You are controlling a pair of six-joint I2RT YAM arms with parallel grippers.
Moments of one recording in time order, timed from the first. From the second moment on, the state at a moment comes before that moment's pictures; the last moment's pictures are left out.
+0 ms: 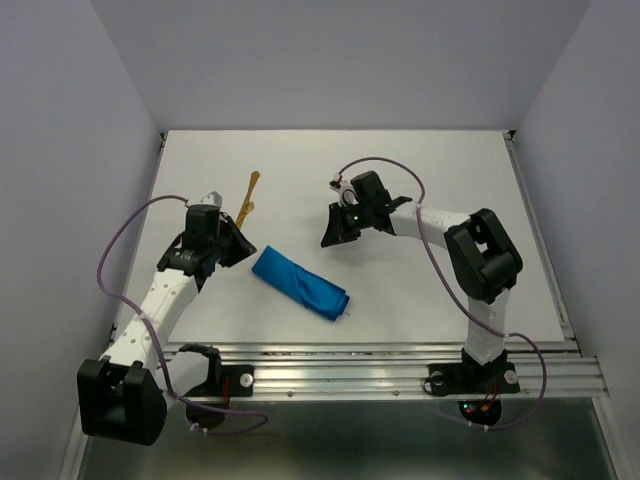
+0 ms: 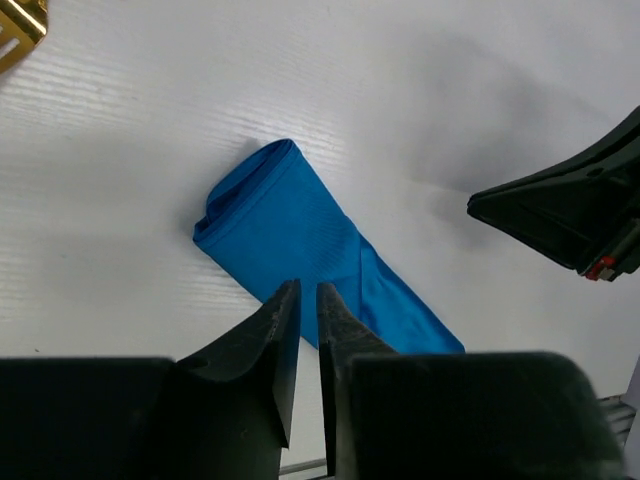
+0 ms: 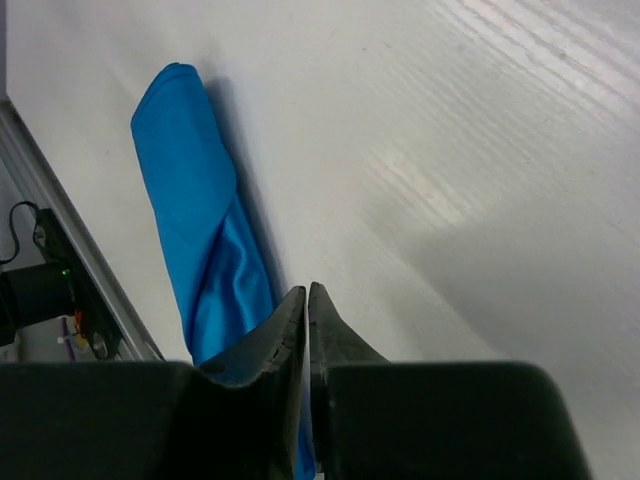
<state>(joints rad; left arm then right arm) -0.18 1.02 0.74 -0.48 0.13 -0.66 0.55 2.00 1.31 -0.13 -0.64 0.39</state>
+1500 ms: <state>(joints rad) -0.23 1.35 0.75 -0.29 0.17 -0.66 1.02 1.62 1.11 -0.41 0.14 0.68</state>
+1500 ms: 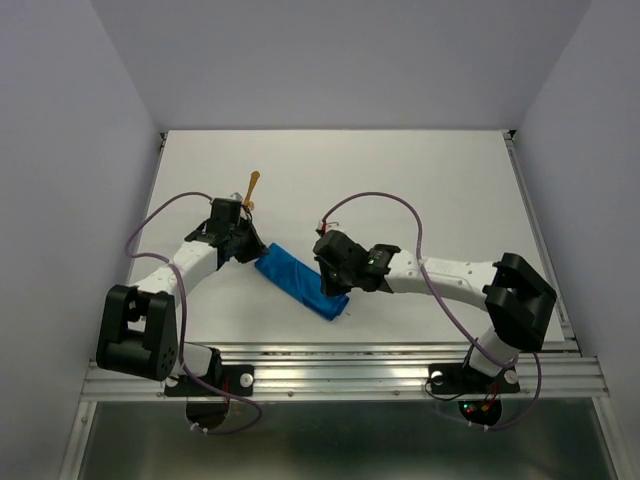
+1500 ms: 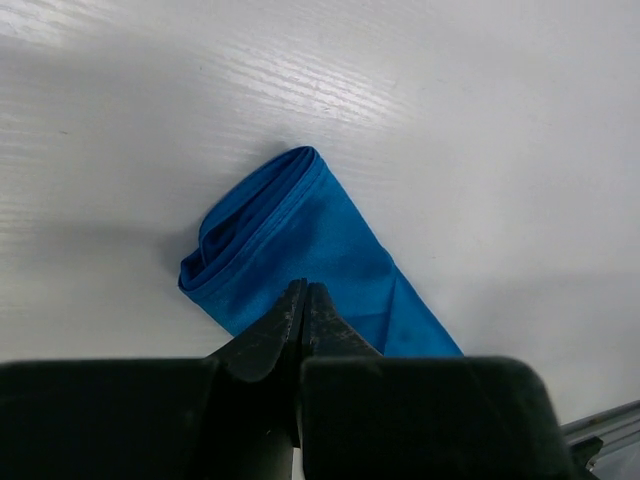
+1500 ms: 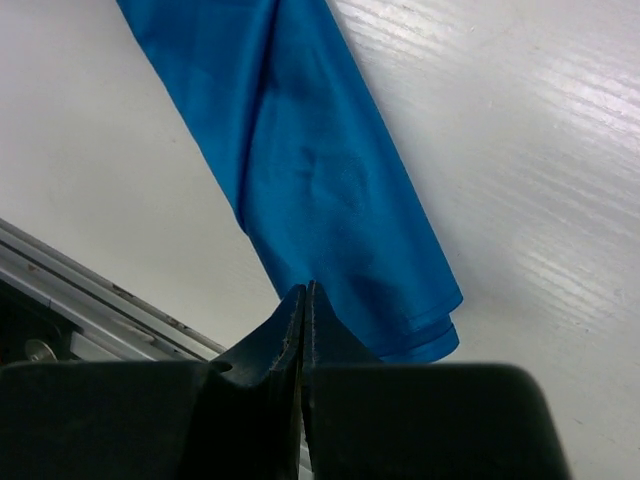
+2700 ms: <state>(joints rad) -0.25 1.98 1.48 -0.39 0.12 -0.57 0.89 1.89 1.21 -0.31 0.43 0.62</state>
